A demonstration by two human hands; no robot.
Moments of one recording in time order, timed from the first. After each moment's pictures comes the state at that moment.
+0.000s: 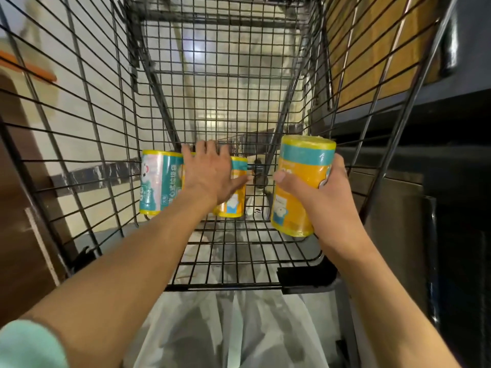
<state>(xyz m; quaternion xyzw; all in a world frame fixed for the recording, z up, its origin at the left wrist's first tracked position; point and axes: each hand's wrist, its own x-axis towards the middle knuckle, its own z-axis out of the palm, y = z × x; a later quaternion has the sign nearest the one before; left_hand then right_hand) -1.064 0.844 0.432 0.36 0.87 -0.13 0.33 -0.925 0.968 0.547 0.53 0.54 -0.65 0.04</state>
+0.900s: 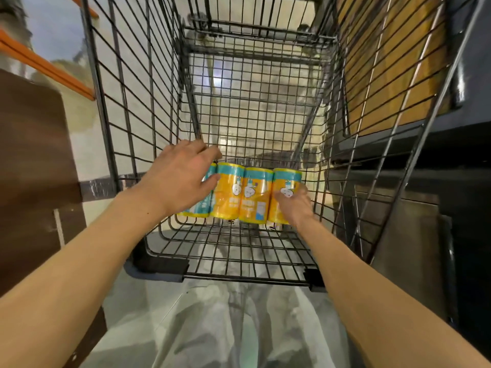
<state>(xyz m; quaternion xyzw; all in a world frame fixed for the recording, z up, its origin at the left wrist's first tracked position) -1.141 0.753 0.532 0.45 0.84 0.00 0.31 -0.950 0.918 0.424 0.61 0.61 -0.45 0.23</state>
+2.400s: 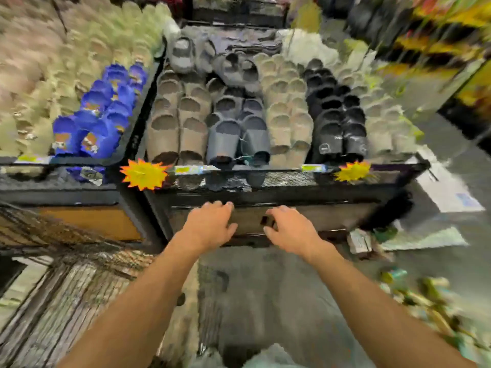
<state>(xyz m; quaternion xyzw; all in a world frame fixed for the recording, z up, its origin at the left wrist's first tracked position) -0.802 0.823 0.826 0.92 0.36 -0.08 0.11 -0.623 0.706 0.834 0.81 0.57 -0.17 -0.01</state>
